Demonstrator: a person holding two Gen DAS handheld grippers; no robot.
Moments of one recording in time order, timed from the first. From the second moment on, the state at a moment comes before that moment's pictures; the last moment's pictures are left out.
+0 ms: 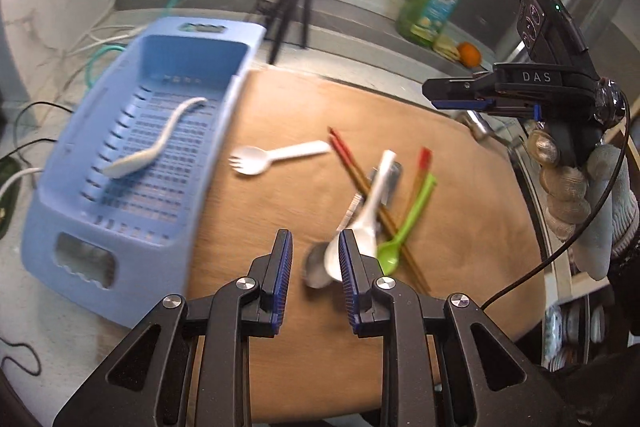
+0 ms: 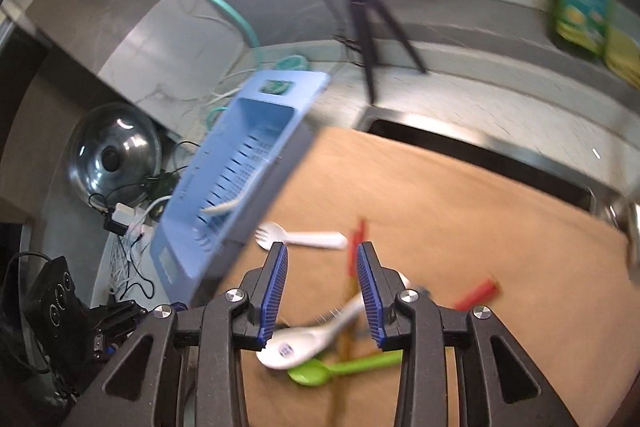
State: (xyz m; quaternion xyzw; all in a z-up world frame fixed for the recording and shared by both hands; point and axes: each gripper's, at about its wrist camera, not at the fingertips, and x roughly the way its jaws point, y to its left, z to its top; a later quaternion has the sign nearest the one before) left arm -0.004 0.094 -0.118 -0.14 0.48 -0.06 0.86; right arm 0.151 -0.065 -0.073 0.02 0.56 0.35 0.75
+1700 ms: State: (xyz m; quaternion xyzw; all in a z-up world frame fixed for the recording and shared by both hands) left arm 0.025 0.043 -0.194 -0.10 0.55 -0.08 0.82; right arm 0.156 -0.062 -0.179 0.09 0.65 0.33 0.68
